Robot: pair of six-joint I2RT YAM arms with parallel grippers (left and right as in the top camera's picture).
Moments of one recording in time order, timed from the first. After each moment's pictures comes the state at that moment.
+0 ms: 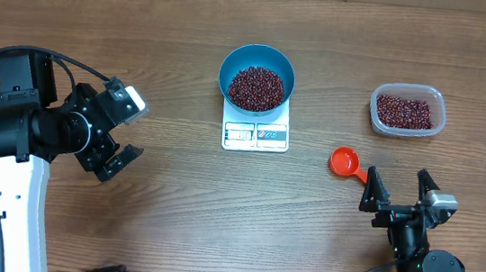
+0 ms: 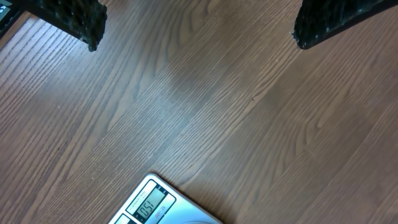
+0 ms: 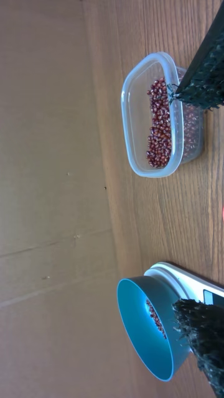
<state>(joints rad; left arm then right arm) 0.24 1.26 1.37 -1.33 0.41 1.02 -0.15 0.01 0.02 -0.02 -0.25 0.17</state>
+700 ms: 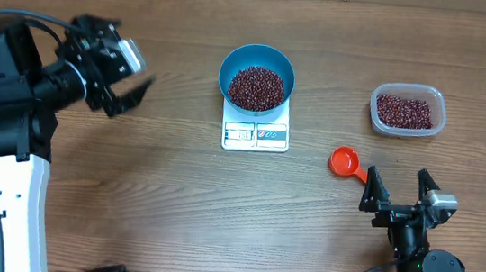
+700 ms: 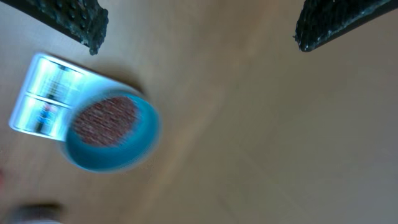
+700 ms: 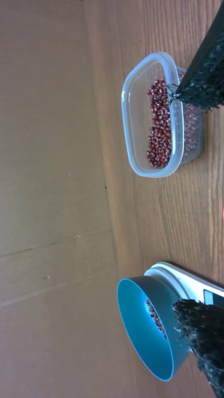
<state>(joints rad) 0.24 1.26 1.37 -0.72 0.73 1.04 -0.15 0.01 0.02 -0.01 -0.25 0.17</state>
